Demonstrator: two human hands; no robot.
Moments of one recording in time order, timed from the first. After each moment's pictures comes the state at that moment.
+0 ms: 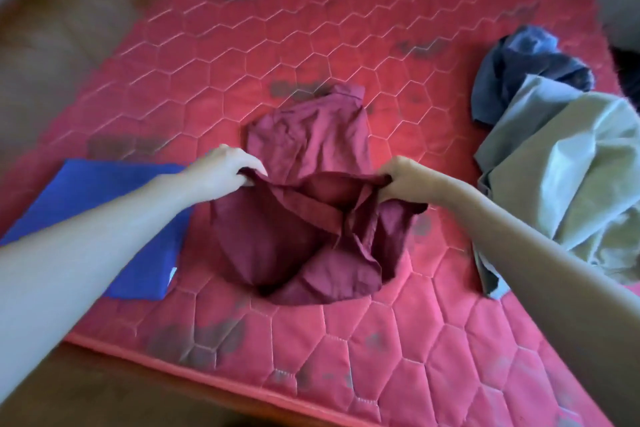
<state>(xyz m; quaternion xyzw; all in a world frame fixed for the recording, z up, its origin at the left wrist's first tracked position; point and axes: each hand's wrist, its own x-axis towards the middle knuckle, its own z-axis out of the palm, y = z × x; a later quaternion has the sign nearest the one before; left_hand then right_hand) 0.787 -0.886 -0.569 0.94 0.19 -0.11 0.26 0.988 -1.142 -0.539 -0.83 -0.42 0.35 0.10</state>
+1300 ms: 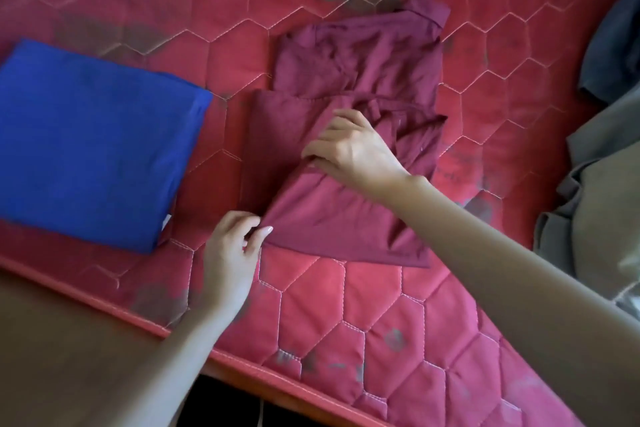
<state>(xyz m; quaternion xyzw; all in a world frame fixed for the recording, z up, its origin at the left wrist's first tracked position) 0.680 -1.005 -0.720 0.82 0.42 0.18 0.35 0.924 -1.033 -0.657 -0.69 -0.72 0.05 0.09</state>
